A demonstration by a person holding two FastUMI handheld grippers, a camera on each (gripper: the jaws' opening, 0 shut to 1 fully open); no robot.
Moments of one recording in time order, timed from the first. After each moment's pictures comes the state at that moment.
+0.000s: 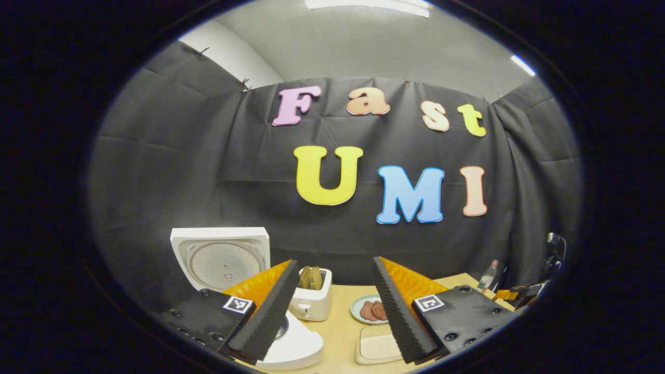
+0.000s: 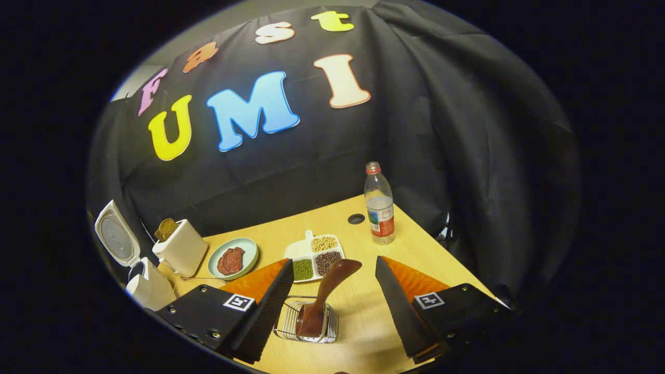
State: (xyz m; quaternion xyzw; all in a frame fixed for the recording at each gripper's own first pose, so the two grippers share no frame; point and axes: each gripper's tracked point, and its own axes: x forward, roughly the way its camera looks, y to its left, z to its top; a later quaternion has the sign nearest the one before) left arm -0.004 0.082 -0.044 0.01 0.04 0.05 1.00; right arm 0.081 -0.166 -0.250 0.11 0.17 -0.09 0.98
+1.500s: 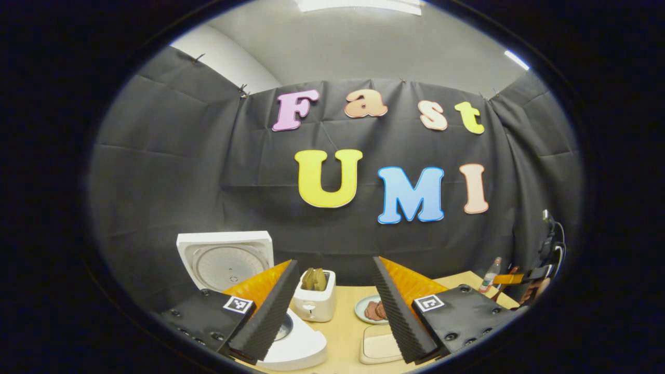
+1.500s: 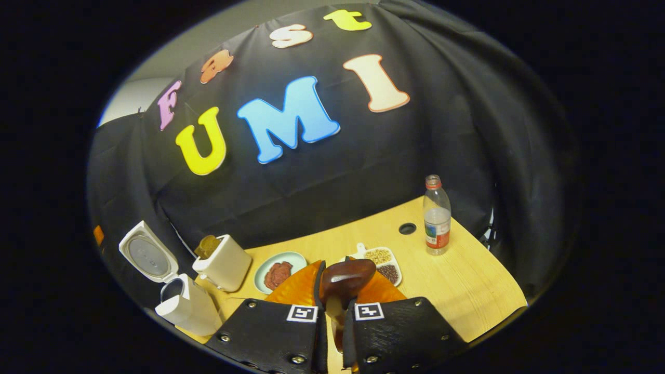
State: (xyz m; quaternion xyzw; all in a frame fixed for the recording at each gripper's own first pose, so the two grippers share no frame) left arm -0.015 0.078 -0.035 0.02 0.03 0.06 1.00; right arm 0.108 -0.080 -0.168 0.14 0.13 0.03 0.98
